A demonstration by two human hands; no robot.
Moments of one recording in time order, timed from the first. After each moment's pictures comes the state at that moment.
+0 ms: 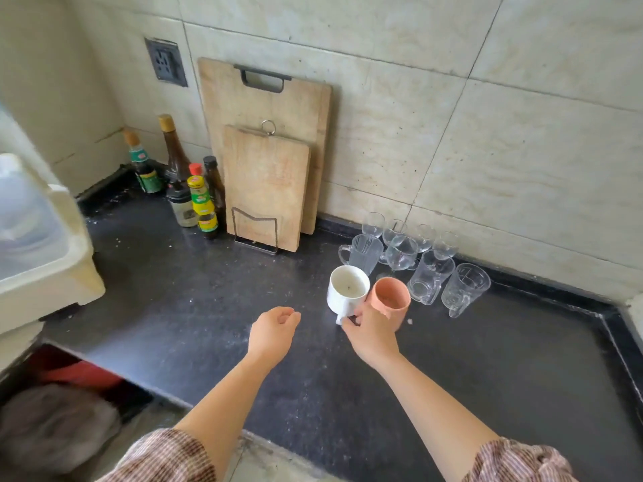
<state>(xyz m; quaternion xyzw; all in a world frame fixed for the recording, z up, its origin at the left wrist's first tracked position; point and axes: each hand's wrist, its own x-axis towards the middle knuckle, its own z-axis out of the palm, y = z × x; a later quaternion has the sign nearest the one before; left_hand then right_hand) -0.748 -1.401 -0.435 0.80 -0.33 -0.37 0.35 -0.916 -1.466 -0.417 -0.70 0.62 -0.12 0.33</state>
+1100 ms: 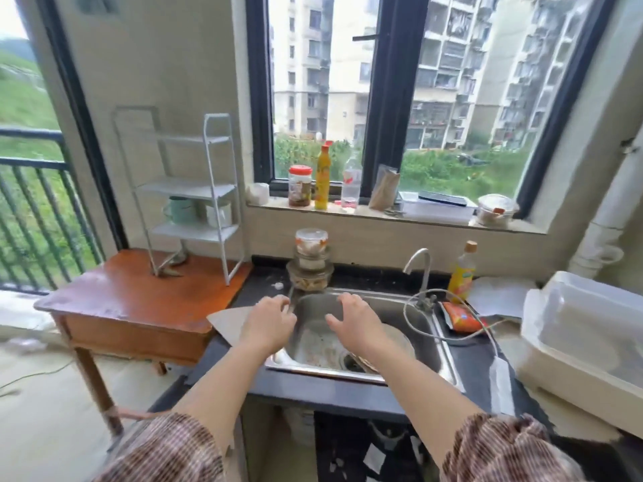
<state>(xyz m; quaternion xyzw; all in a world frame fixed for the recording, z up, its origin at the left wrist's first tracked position) -0.437 -0.562 -0.280 0.94 0.09 0.08 0.32 -0.404 -0.737 -0.278 -0.96 -0.13 -0.03 0.26</state>
